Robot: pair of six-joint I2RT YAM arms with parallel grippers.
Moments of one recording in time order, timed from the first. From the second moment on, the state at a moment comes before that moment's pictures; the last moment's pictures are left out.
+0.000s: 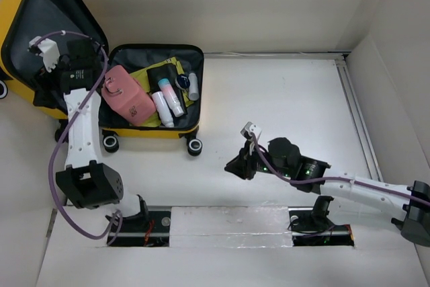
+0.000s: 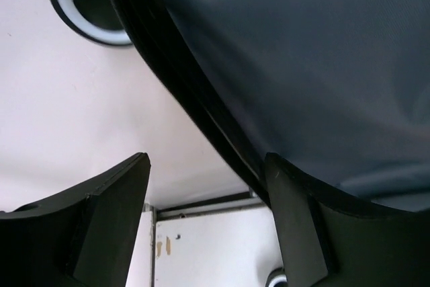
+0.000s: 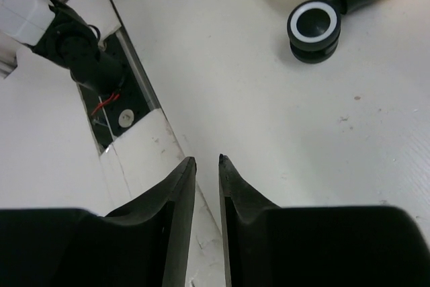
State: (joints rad) left arm 0.19 1.46 1.63 -0.80 -1.25 -0.35; right arm 1.04 0.97 0.60 0.08 -0.17 0.39
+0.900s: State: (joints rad) left arm 0.00 1.52 1.67 -0.64 -1.34 -0.25; right arm 1.04 1.02 0.56 0.08 -0.12 0.37
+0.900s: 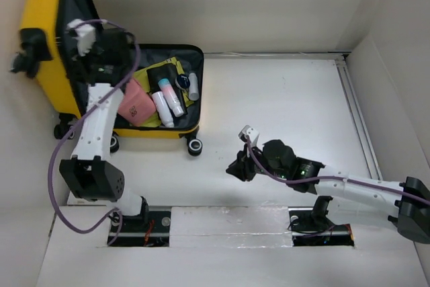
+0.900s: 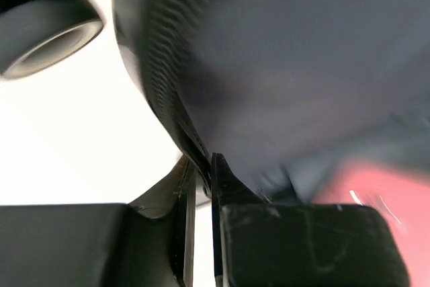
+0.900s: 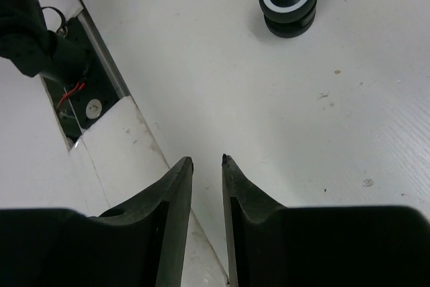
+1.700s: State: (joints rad) left arm -1.10 1.49 1.63 -1.08 -1.21 -0.67; right arm 1.04 0.77 0.57 -0.04 0.08 0.46
